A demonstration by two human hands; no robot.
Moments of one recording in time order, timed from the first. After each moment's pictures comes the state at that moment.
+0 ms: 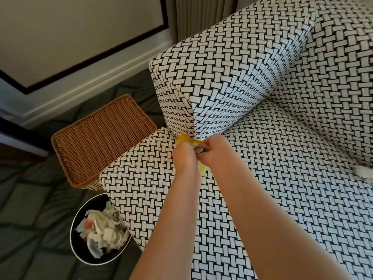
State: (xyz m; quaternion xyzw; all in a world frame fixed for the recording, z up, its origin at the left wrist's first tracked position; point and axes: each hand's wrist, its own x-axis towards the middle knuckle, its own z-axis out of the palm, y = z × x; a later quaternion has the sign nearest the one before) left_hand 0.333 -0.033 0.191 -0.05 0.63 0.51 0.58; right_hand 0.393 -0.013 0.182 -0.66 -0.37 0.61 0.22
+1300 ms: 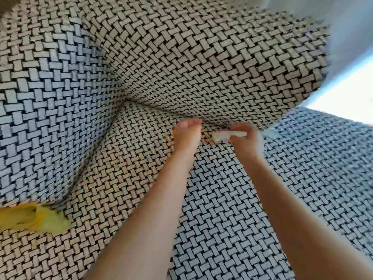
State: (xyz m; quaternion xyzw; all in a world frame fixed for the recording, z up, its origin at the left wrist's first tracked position) left_hand 0.663 -0.020 0.166 0.43 0.62 0.21 0.63; right_hand 0.764 -0.088 0.143 -0.85 -0.21 0.29 0.38
